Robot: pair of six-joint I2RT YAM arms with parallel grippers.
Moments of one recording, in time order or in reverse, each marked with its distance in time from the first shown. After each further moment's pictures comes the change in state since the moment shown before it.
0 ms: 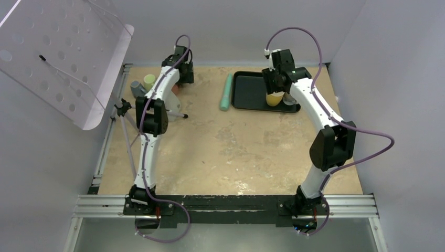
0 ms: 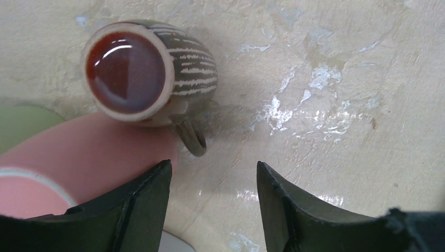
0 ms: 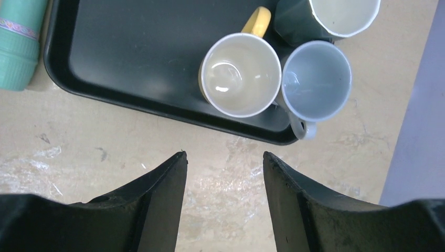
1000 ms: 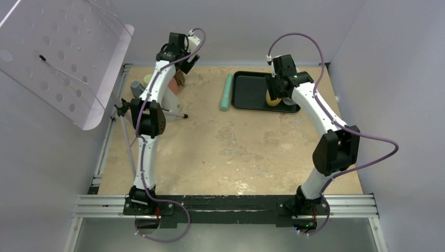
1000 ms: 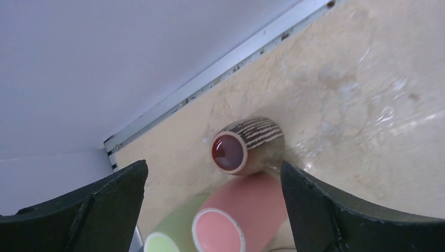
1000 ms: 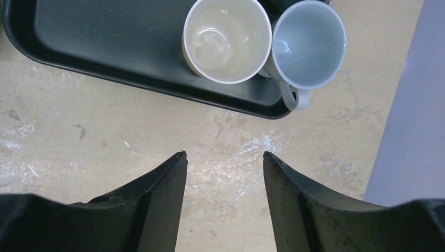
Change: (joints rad) left arm 0.006 -0.069 0.118 0.109 0.082 0.735; right arm 0.000 -0.066 -0.084 -0.043 0.054 -0.004
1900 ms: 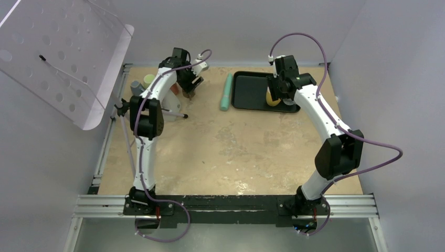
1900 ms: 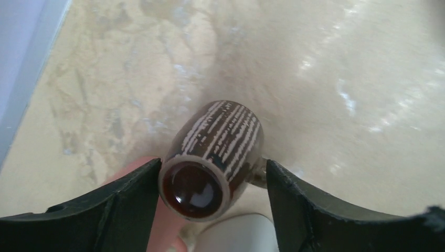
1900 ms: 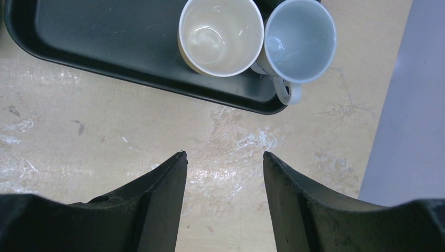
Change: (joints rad) left arm 0.002 -0.045 -0.292 -0.077 0.290 0.176; right arm 0.000 -0.047 -0.034 0.003 0.006 -0.003
